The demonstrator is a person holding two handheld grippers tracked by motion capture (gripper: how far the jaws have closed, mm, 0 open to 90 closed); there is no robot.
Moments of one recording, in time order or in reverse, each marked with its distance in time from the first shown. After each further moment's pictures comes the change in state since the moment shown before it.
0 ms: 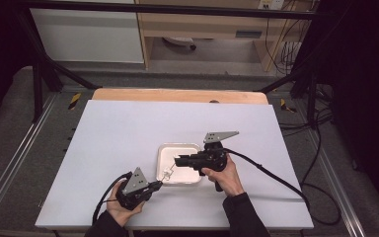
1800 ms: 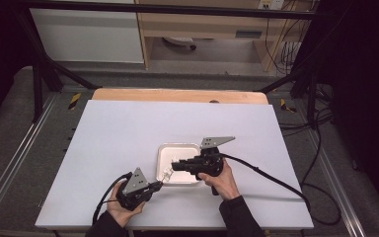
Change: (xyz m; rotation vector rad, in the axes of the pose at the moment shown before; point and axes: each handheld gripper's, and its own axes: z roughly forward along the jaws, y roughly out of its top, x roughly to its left) left arm -0.001 -0.001 0.001 0.000 -0.006 -0.012; right arm 0.001 -0.012 0.011 -0.003 0.017 -0.021
